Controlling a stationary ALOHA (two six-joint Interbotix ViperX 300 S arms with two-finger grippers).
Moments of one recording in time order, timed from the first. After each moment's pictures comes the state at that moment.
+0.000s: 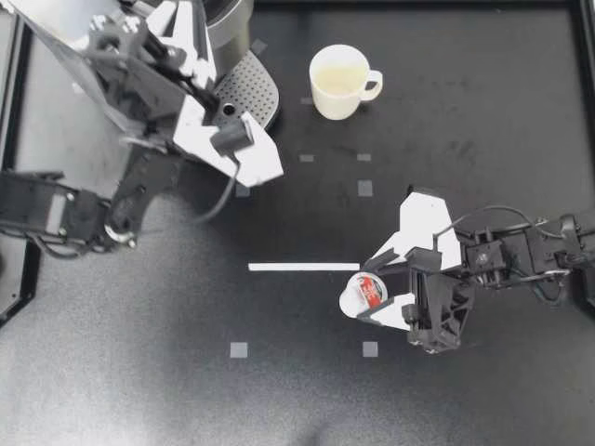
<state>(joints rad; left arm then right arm) -0.08 -0.06 0.47 1.73 1.48 -0.69 0.12 -0.12 0.92 0.02 -0.11 0.27</state>
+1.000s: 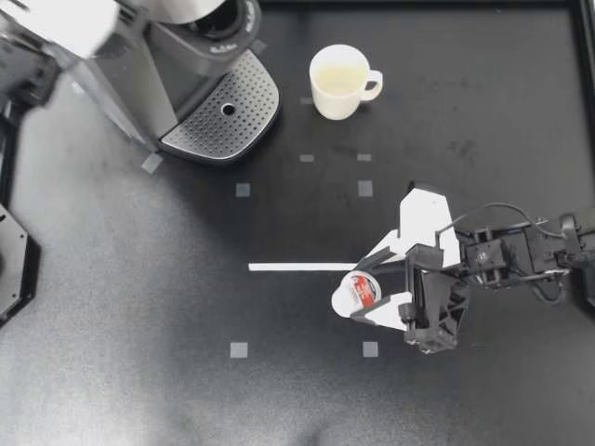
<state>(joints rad) 0.17 -0.46 0.61 1.68 1.06 -1.11 0.12 -0.12 0.90 0.02 -0.14 0.28</state>
